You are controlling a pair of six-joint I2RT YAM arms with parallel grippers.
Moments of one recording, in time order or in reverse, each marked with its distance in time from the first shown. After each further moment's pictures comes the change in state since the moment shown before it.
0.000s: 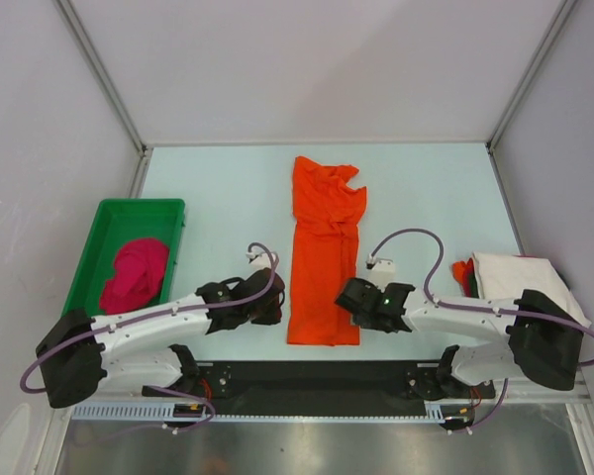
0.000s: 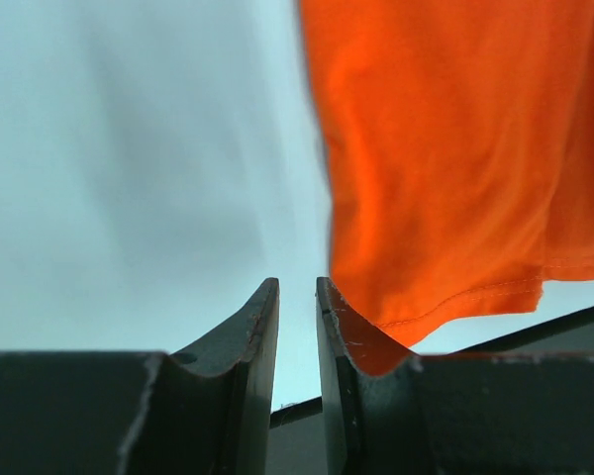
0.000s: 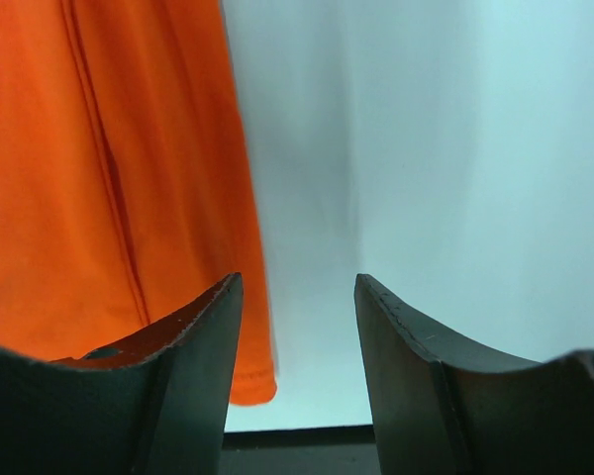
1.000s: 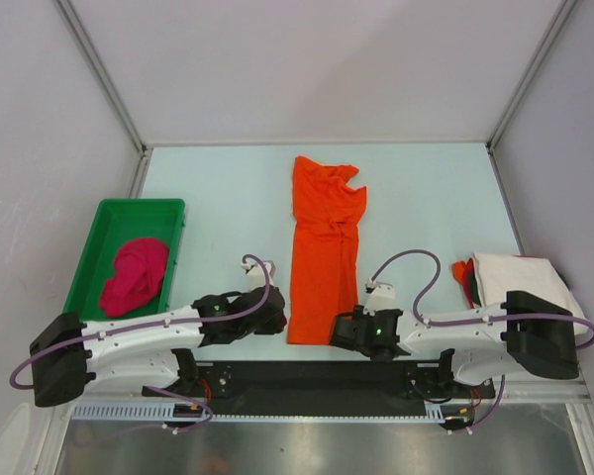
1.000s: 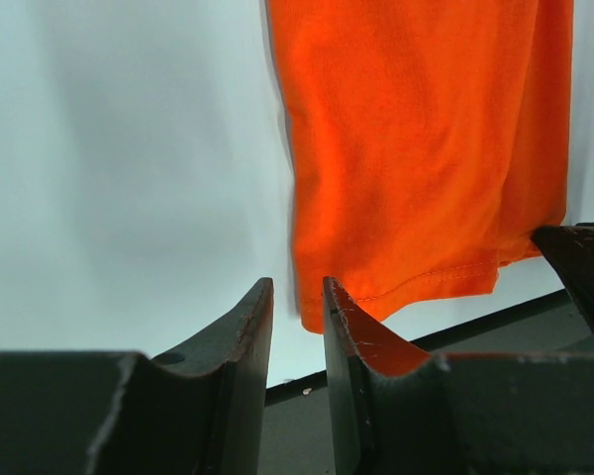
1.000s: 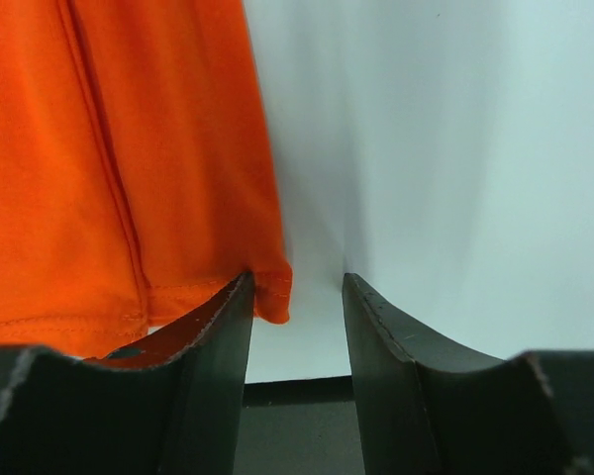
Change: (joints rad) left arm -0.130 -0.087 -0.080 0.030 -0.097 -0.194; right arm 0.278 0.020 -0.061 -0.046 0.071 0.369
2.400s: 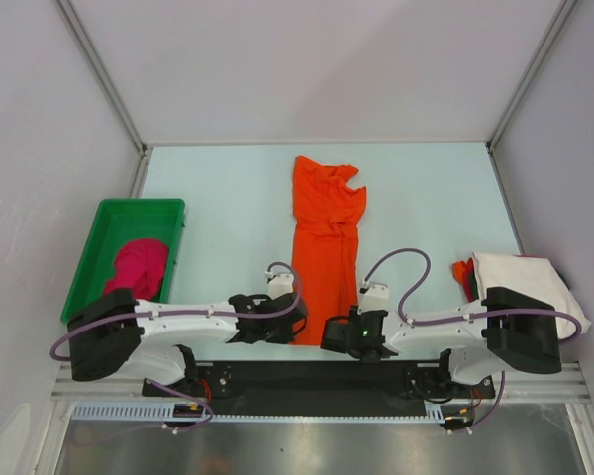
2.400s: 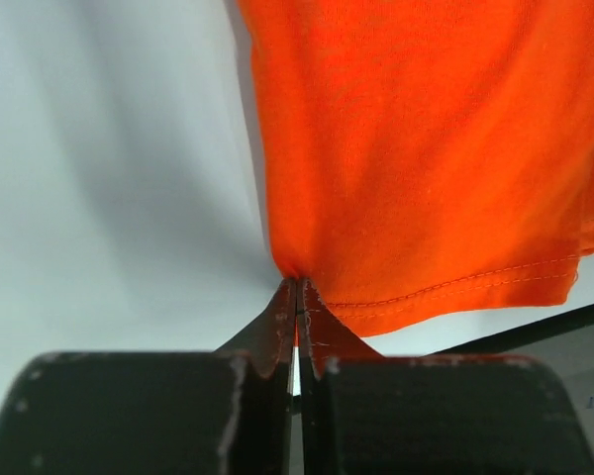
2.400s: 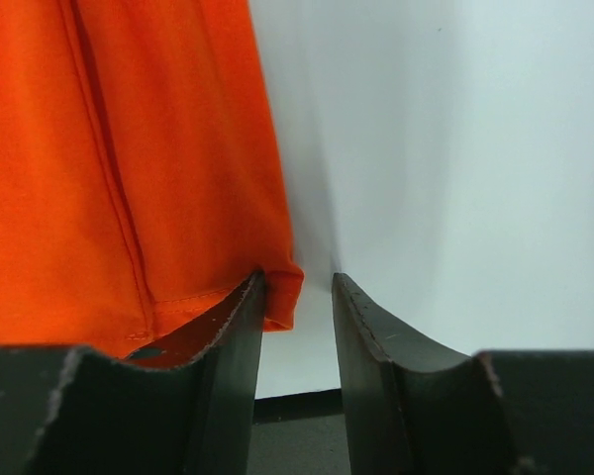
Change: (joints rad) left arm -0.057 0.280 0.053 0.047 0.064 -0.004; right arm 0.032 0.103 0.066 -0.053 0.045 0.049
